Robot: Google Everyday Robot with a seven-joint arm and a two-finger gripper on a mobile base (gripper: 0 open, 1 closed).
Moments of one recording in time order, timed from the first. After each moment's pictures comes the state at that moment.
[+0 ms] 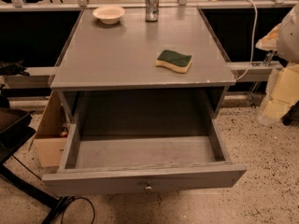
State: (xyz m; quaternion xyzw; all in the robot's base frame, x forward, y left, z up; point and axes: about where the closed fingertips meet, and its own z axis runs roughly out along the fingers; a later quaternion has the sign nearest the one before) arm 0.438 -0.217 0.976 -0.60 0.78 -0.03 0.16
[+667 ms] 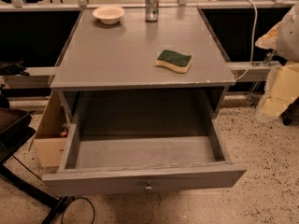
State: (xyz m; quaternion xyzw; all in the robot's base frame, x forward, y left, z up) arm 0.443 -0.216 0.977 -0.60 0.78 -0.03 0.17
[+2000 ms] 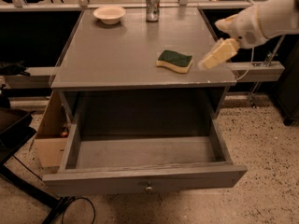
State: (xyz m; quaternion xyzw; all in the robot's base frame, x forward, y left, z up) arm 0.652 -0.179 0.931 -0.52 0.74 0.13 0.41
